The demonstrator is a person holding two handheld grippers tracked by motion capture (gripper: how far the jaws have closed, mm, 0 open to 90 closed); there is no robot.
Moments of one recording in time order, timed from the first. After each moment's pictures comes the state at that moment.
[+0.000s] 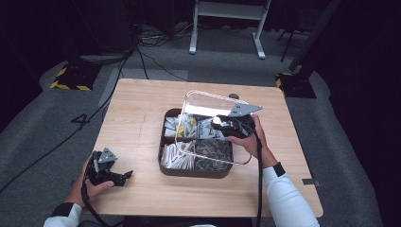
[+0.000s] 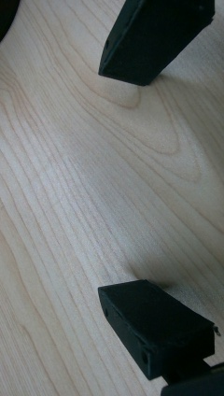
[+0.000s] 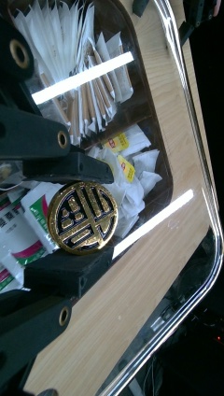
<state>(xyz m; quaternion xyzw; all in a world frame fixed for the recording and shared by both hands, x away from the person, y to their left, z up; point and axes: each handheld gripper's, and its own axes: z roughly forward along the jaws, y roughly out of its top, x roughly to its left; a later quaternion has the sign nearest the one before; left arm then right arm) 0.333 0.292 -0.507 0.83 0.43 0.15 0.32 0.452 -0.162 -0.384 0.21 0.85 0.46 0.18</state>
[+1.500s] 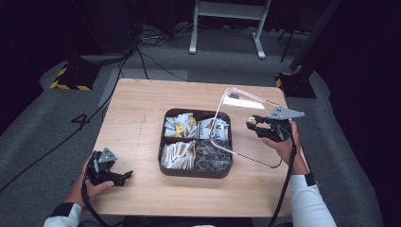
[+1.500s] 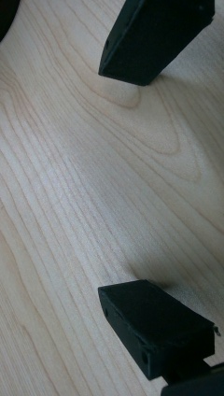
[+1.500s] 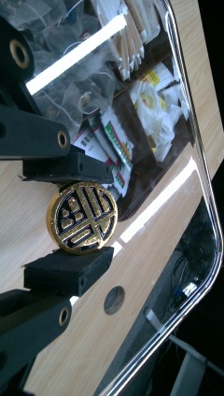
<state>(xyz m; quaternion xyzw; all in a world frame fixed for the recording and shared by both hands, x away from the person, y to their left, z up) 0.334 0.292 -0.507 0.83 0.43 0.15 0.32 0.440 -0.268 -0.382 0.29 0.81 0.45 0.22</state>
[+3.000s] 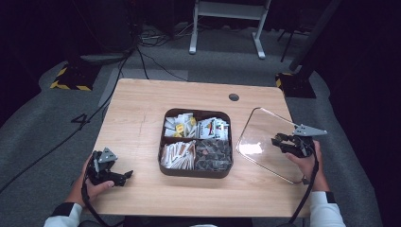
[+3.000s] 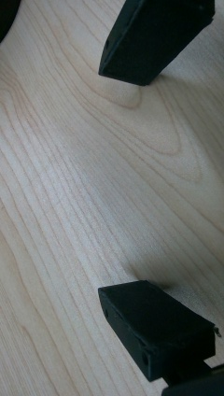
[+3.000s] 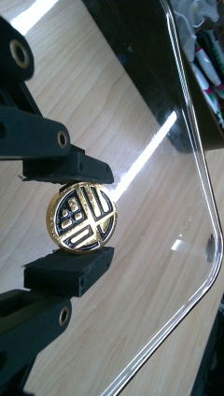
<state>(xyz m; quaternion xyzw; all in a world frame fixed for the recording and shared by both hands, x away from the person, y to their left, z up) 0.334 0.291 -0.507 0.83 0.43 0.15 0.32 0.423 -0.364 -0.443 0.38 0.81 0.40 0.21</state>
